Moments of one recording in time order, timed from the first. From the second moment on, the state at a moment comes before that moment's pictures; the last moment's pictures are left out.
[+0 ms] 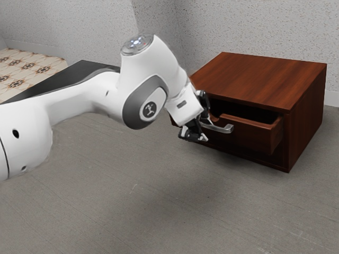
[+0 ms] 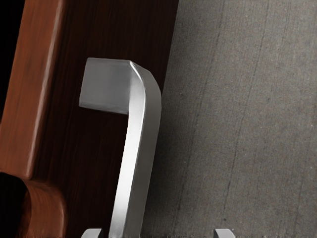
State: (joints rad) arm -0.04 0.21 -0.05 -1.62 0.02 2.28 1.31
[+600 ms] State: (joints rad) arm -0.05 -0.04 -0.05 -1.93 0.02 2.33 1.30
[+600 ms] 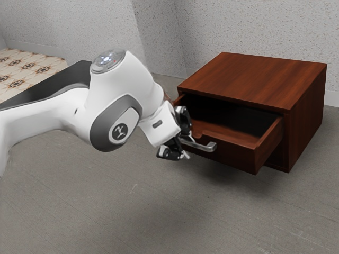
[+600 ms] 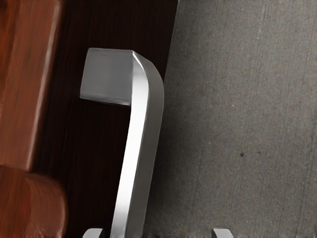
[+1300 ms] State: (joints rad) arm -0.04 -0.23 -0.05 -2.14 0.02 2.39 1.28
